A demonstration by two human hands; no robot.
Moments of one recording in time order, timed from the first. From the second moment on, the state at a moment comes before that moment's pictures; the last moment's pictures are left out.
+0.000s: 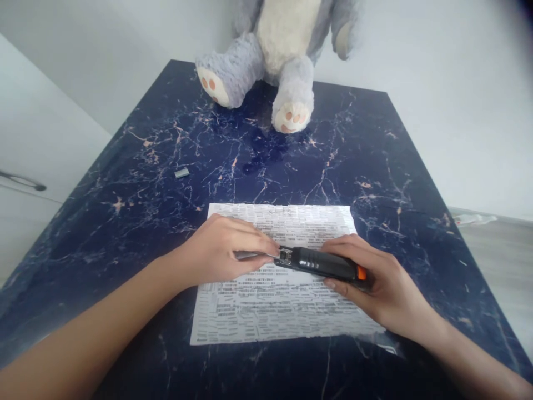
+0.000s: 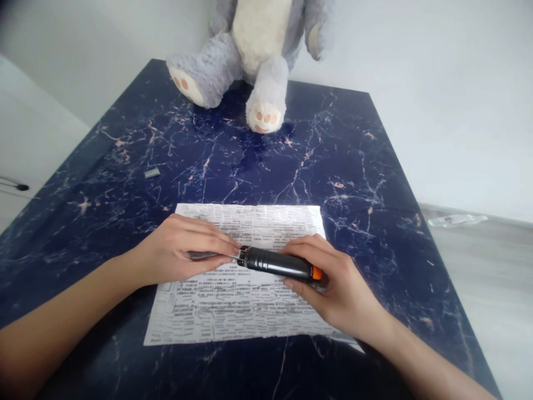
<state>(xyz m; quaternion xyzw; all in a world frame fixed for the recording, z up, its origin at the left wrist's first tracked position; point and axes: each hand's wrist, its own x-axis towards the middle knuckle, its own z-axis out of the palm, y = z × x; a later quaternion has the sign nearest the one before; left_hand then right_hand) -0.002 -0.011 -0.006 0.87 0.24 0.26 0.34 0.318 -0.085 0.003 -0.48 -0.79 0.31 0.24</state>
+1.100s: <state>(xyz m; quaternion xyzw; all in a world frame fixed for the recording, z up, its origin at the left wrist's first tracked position) 0.013 -0.021 -0.012 0.82 0.30 0.28 0.39 0.296 -0.092 -0.005 -0.46 -0.80 0.24 0.29</state>
